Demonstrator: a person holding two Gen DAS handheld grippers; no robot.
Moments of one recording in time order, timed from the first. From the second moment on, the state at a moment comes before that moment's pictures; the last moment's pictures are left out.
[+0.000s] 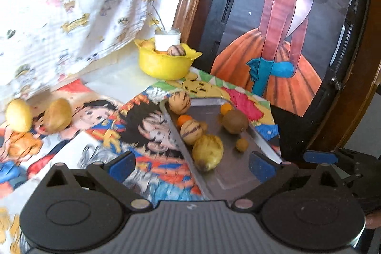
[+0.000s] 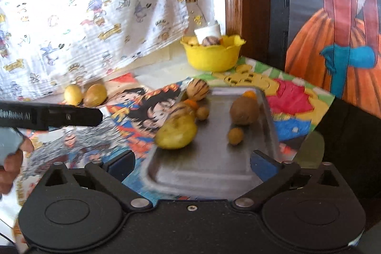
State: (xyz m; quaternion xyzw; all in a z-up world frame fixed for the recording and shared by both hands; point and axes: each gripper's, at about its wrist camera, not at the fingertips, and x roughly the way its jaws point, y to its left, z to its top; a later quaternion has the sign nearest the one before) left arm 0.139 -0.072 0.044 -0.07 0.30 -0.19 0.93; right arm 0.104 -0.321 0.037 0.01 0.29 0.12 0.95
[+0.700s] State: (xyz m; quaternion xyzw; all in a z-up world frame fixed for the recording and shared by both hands) left arm 0.046 0.057 0.002 -0.08 0.32 0.06 0.94; right arm 0.027 -0.237 0.014 0.02 0.32 0.17 0.93
